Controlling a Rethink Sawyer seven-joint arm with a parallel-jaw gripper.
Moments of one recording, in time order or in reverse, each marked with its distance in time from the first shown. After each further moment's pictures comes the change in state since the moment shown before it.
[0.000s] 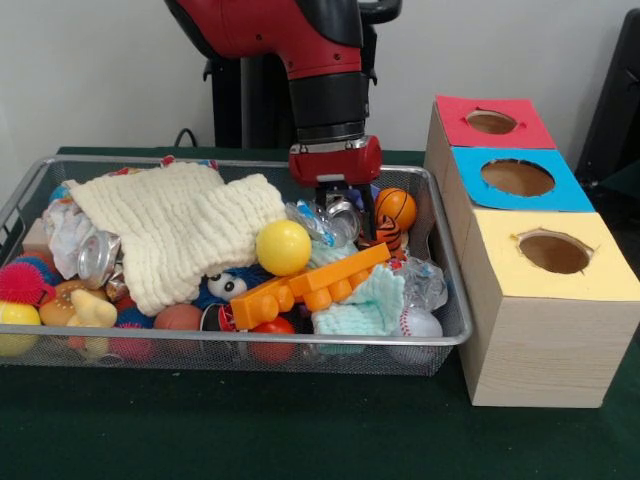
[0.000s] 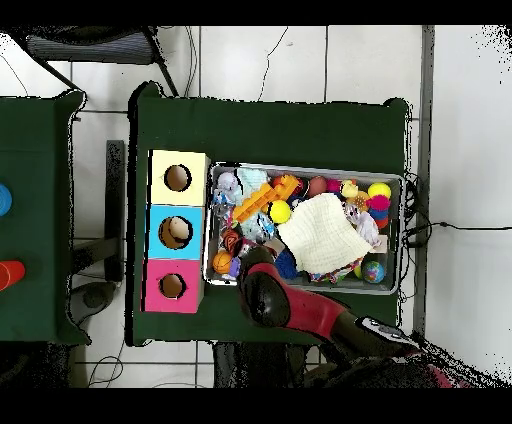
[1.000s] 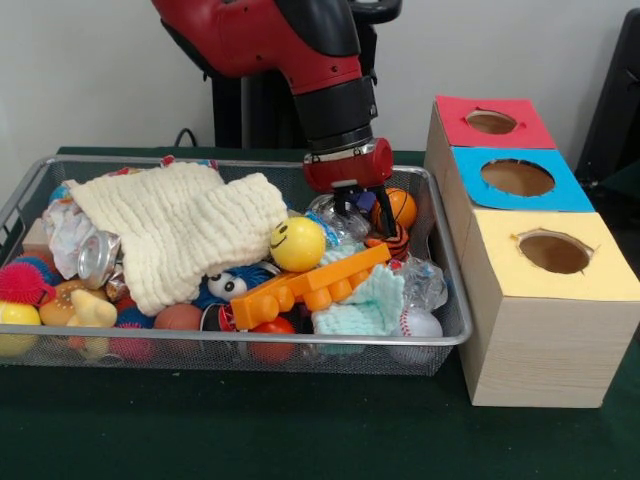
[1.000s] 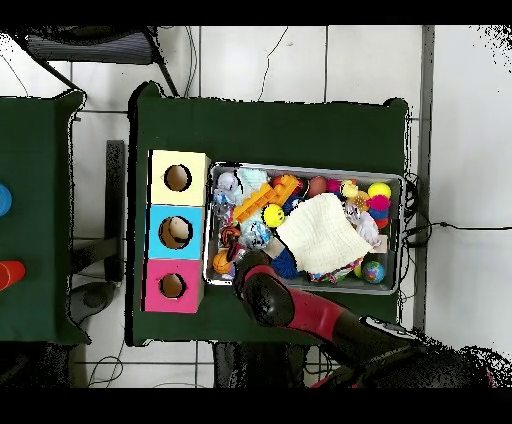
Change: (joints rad) arm -0.117 0.094 0.116 0.008 -0.027 0.072 0.000
